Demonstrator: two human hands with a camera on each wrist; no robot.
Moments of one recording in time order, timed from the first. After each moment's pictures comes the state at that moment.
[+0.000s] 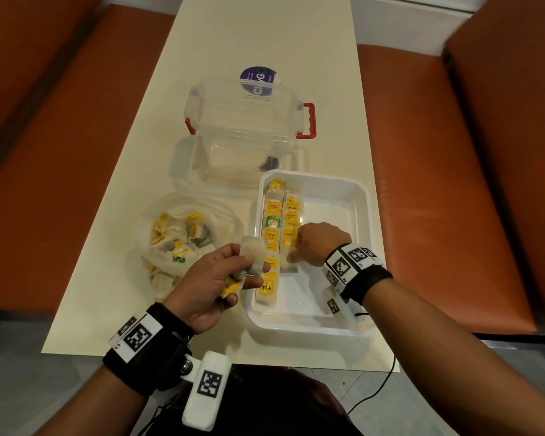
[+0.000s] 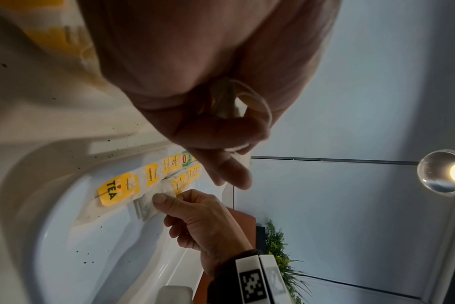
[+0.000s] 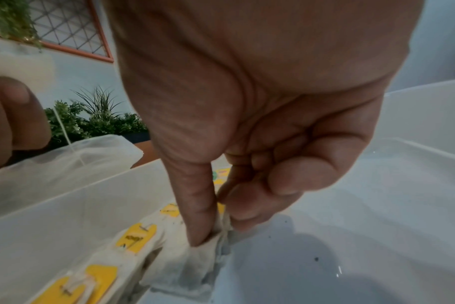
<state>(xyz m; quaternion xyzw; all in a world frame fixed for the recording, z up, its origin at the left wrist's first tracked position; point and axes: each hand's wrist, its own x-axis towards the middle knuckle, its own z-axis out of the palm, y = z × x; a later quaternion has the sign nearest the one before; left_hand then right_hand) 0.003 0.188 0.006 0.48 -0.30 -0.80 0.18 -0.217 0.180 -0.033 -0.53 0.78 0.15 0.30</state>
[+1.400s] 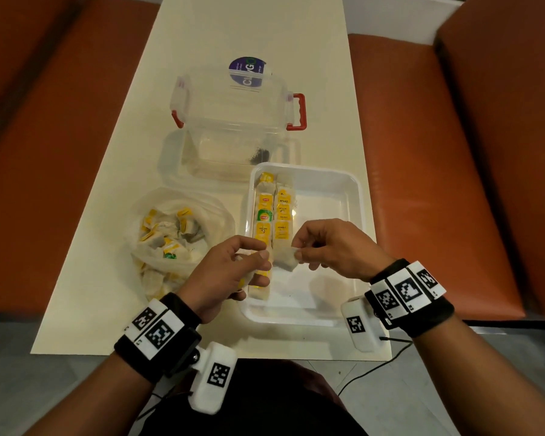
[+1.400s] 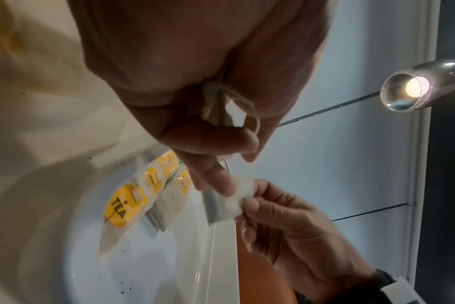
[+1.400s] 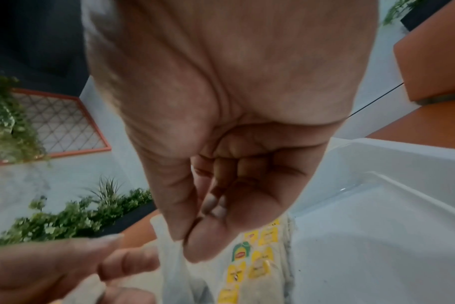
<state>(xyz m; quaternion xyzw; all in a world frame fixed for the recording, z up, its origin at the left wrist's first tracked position) -0.018 0.193 0.007 0.51 -0.43 -0.74 0.13 -0.238 0.234 0.016 -0.53 0.69 -0.16 0.46</state>
